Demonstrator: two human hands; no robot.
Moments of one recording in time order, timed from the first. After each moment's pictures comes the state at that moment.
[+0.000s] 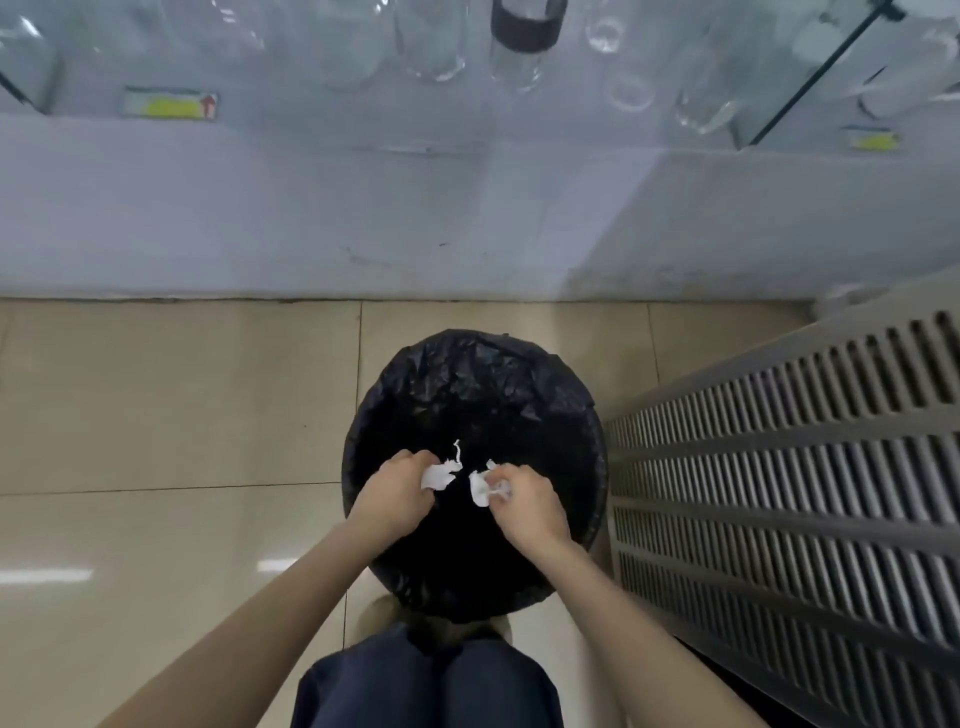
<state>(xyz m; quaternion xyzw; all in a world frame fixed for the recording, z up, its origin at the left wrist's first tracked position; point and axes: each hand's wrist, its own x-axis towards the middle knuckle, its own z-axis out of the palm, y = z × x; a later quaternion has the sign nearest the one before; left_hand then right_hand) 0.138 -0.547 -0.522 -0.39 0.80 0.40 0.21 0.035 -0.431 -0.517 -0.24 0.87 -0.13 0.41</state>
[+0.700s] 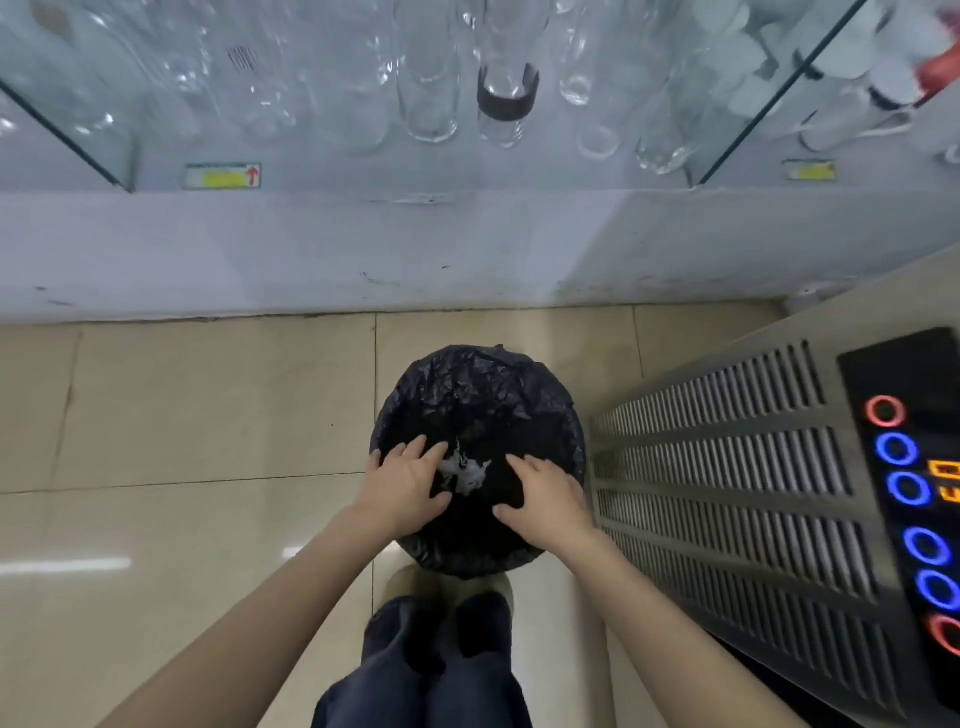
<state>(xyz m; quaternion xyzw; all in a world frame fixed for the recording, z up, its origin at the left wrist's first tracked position) 0.140 -0.547 -0.410 -0.30 0.86 0.27 0.31 0.028 -0.417 -0.408 -0.32 0.84 -0.02 0.44</state>
